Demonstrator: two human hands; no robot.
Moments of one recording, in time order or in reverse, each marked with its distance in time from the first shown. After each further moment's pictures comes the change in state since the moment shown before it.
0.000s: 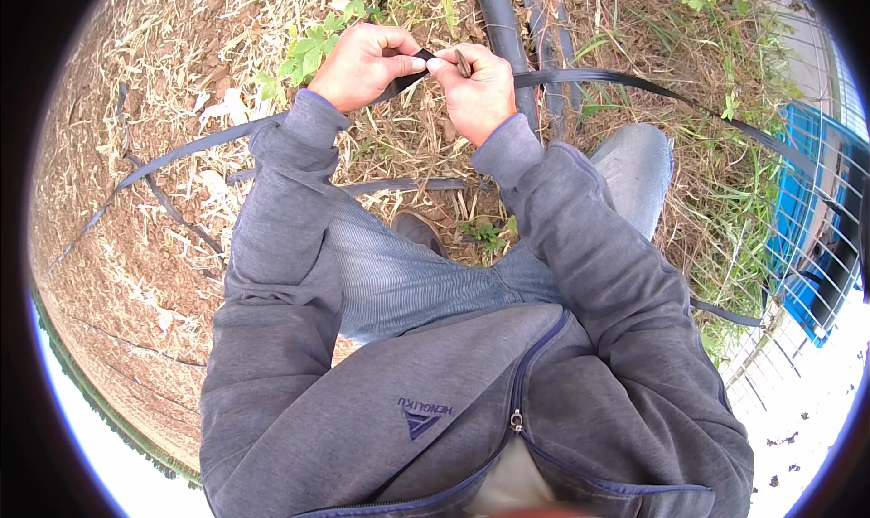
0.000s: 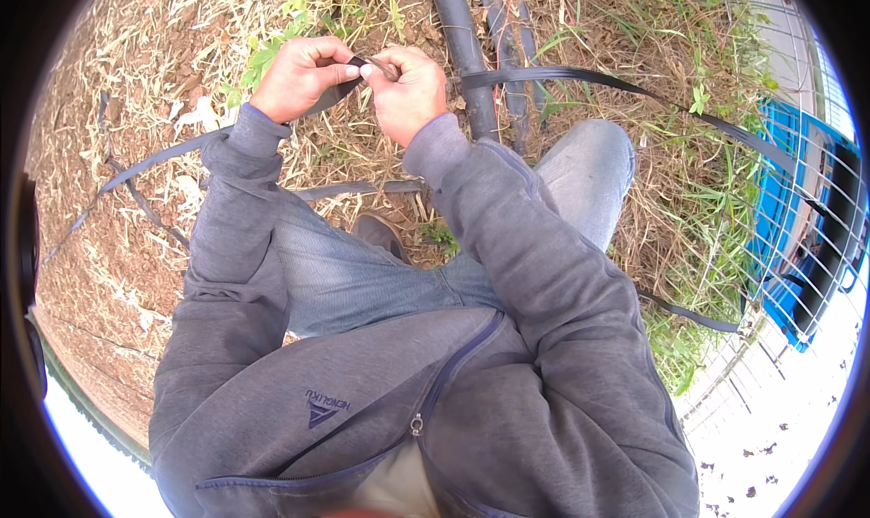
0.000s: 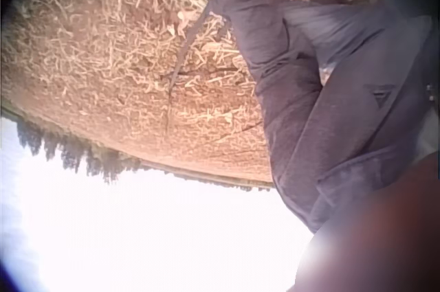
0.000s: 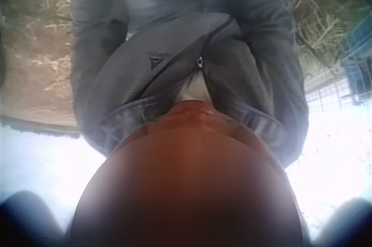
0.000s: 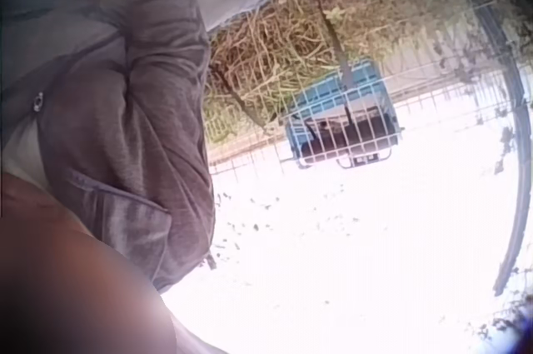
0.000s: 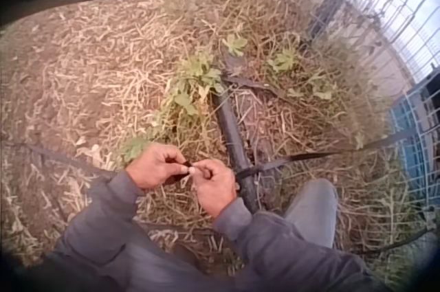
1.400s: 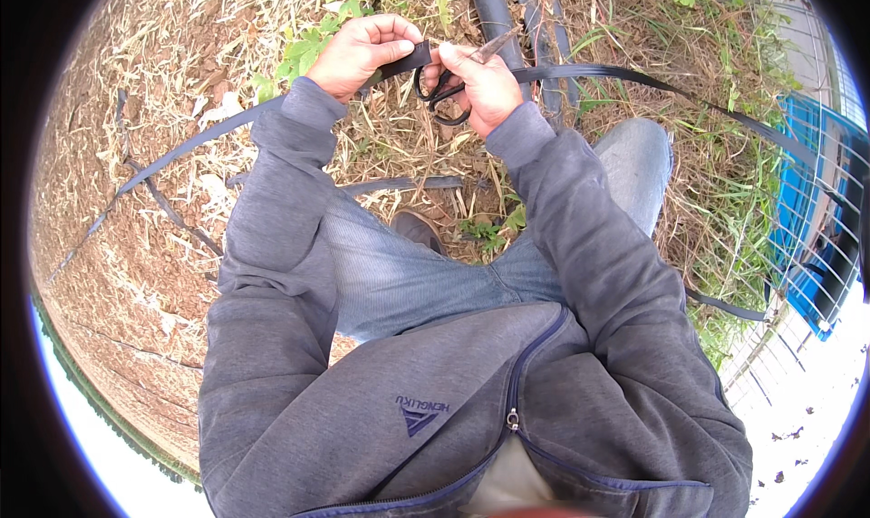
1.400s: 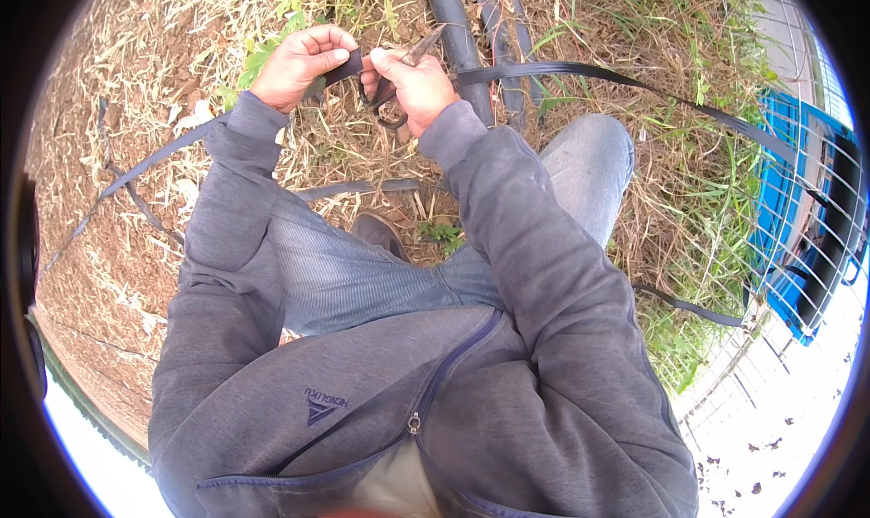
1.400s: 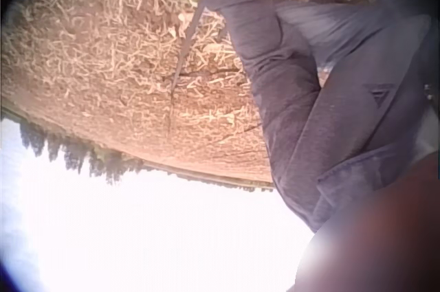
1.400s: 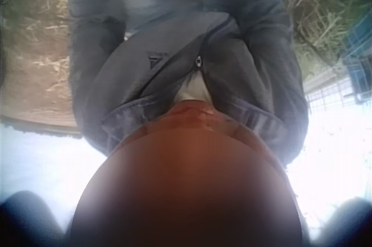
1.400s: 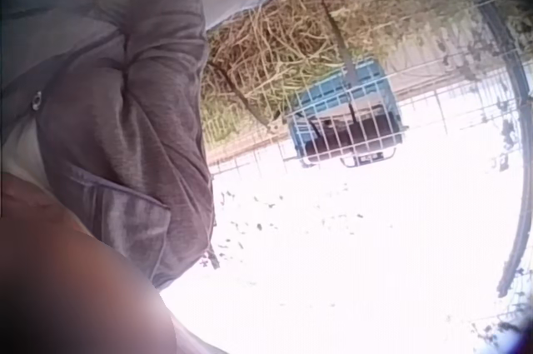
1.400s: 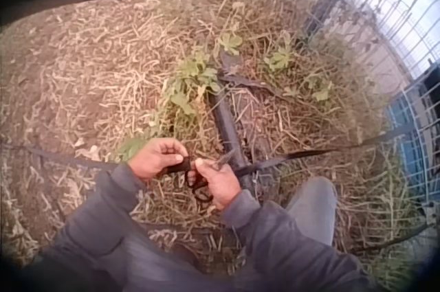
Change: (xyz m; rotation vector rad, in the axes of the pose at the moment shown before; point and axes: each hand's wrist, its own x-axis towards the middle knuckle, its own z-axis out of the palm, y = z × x) left_hand 0.016 -0.023 -0.006 -0.407 -0.130 -0.065; right_hand 0.012 0.012 -0.024 0.555 -0.299 0.375
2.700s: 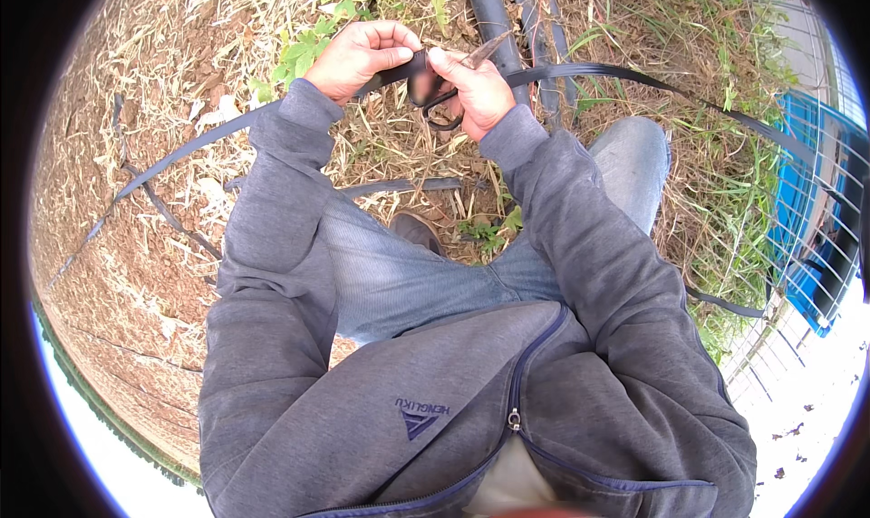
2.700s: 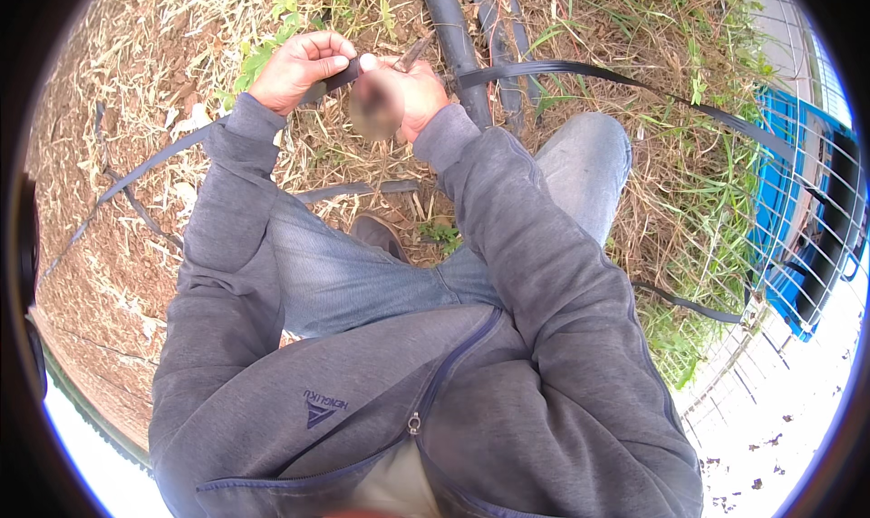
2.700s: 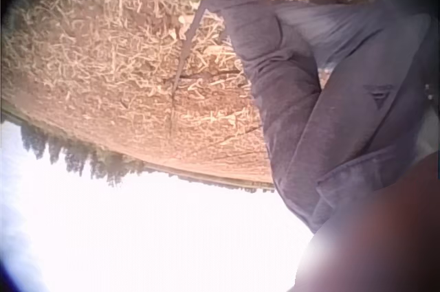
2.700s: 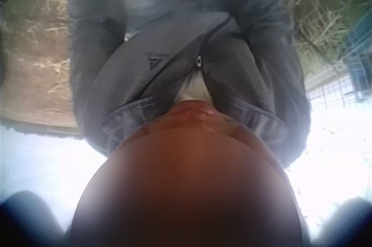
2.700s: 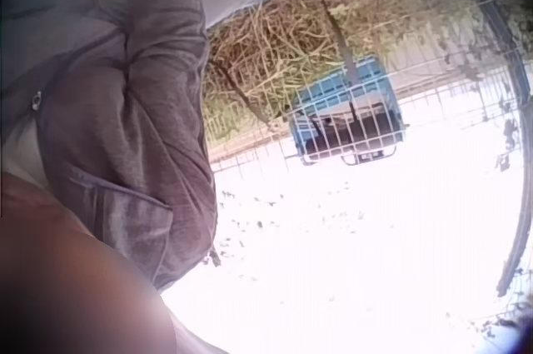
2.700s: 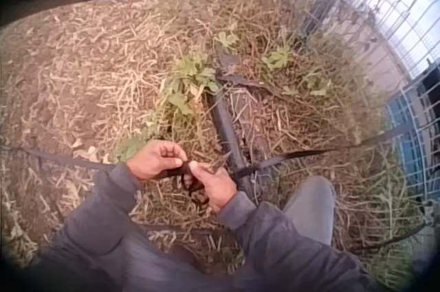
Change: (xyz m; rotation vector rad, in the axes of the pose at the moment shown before) left_hand 0.003 -0.005 -0.006 -0.071 -0.089 -0.078; right_hand 0.003 0.009 0.001 0.079 0.050 0.105
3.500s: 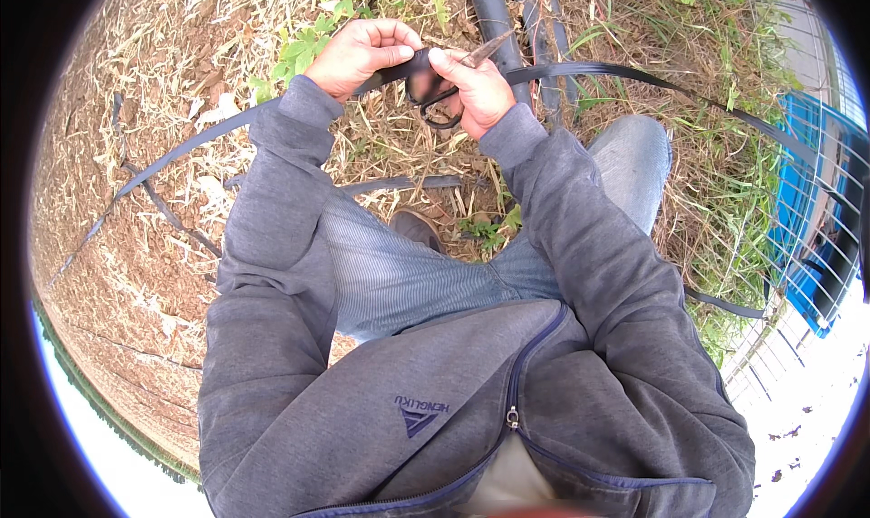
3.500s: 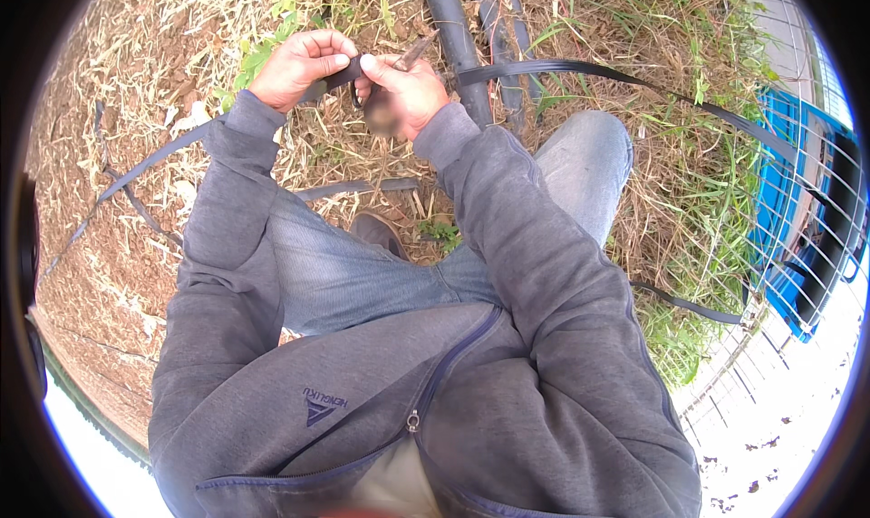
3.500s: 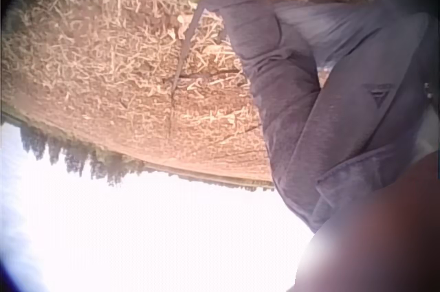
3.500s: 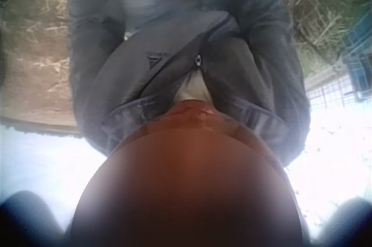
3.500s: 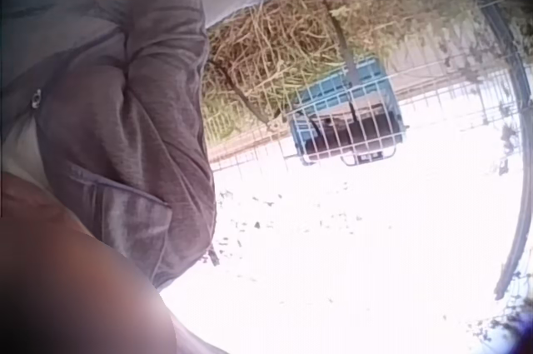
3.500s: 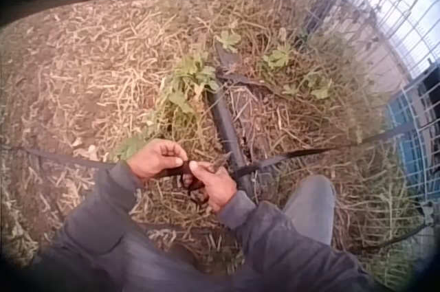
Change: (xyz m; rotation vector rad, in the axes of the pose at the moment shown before) left_hand 0.002 0.002 0.001 0.010 -0.018 -0.002; right_hand 0.001 0.003 -0.005 0.060 -0.142 -0.011
